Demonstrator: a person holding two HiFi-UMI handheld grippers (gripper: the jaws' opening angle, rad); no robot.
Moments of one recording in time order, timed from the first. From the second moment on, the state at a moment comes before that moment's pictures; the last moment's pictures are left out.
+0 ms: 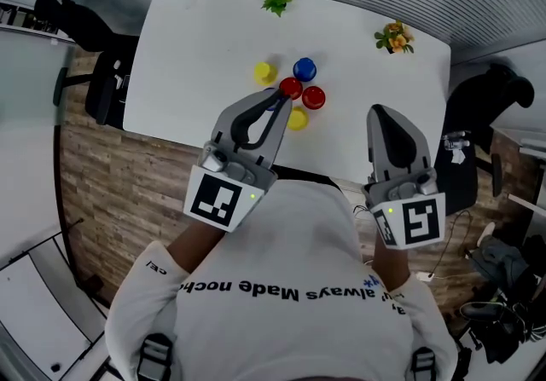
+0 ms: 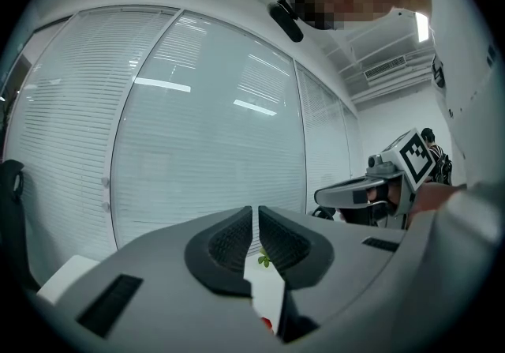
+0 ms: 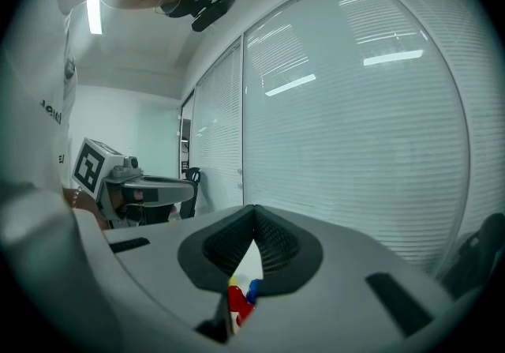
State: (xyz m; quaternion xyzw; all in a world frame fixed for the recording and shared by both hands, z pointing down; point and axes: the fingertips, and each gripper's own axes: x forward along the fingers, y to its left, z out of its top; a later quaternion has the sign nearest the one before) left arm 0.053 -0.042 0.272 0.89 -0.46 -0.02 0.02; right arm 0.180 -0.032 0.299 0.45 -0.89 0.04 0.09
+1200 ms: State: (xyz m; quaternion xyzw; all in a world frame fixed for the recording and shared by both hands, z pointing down) left arm -0.007 -0.074 0.268 0.90 -0.44 -0.02 0.03; right arm 0.111 -0.063 0.298 0.45 -0.89 0.02 0.11
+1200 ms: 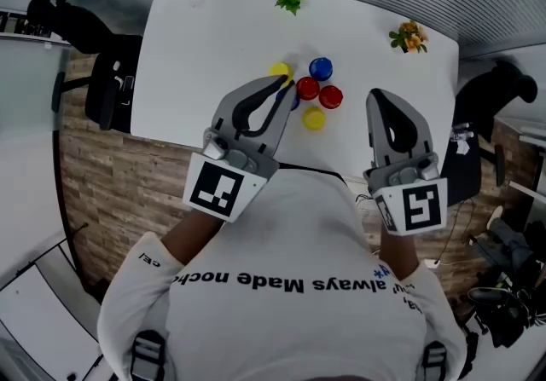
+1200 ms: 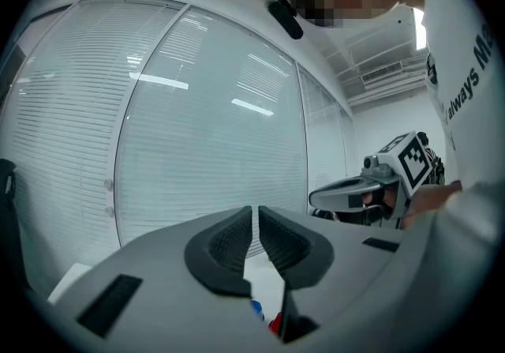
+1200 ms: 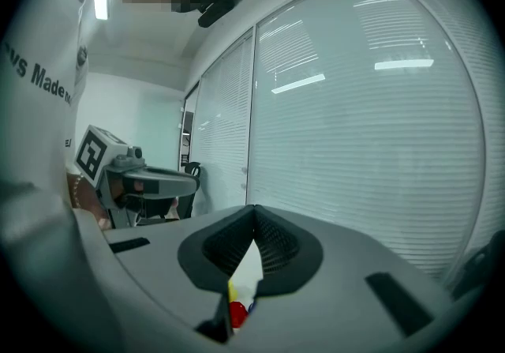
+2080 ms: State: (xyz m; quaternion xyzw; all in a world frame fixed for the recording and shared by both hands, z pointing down) left arm -0.043 -0.067 0.270 0.89 -0.45 -0.03 0.03; right arm 0.079 -0.029 0.522 0.39 -0.89 0.09 0.23
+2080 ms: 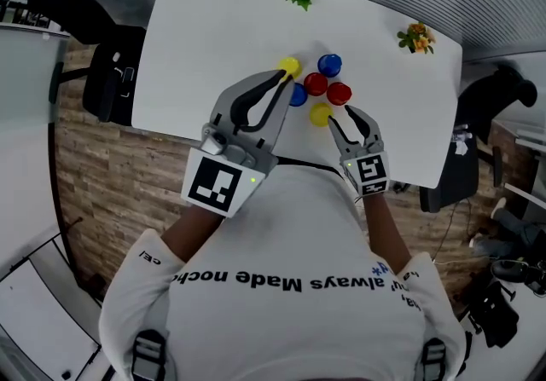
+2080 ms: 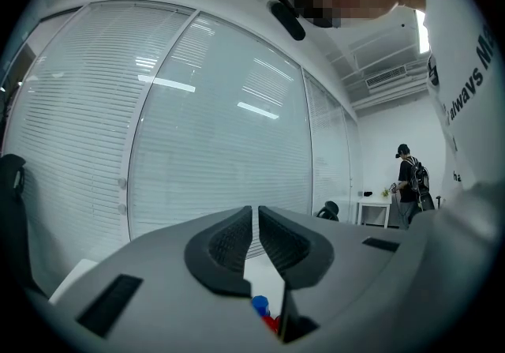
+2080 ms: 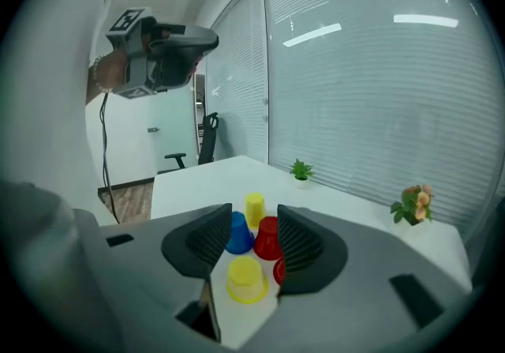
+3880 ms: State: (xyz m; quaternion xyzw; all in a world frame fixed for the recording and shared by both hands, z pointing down) left arm -0.062 -0.069 0.270 0.88 -0.48 -0.04 0.04; right arm 0.060 -0.029 0.604 0.34 -0.88 0.12 0.29
